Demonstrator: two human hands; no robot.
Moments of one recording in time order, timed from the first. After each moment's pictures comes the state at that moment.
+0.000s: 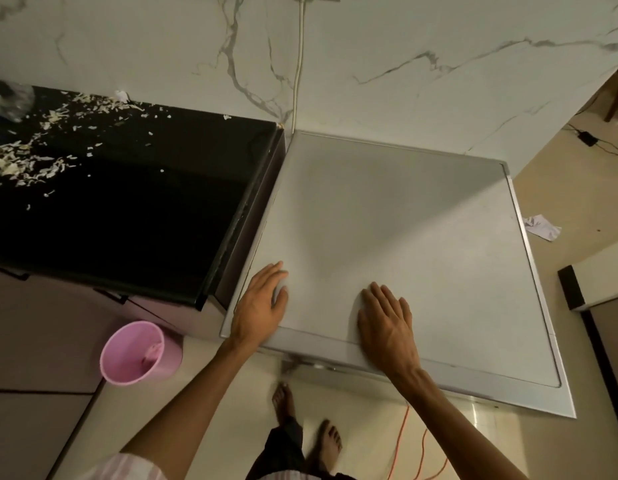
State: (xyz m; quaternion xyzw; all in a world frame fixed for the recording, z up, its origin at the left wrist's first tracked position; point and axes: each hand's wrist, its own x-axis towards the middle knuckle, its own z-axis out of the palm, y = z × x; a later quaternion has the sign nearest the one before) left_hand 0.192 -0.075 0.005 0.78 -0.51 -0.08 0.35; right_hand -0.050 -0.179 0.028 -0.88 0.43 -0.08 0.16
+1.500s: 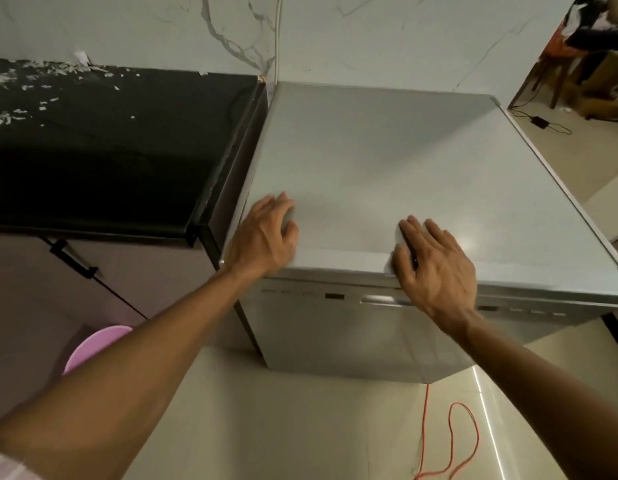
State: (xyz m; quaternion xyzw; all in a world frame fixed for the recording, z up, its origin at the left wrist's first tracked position) left_hand 0.193 -0.053 0.003 0.76 -0.59 -0.06 0.27; right_hand -0.074 -0.123 -0.002 -0.85 0.50 -0.17 0.01
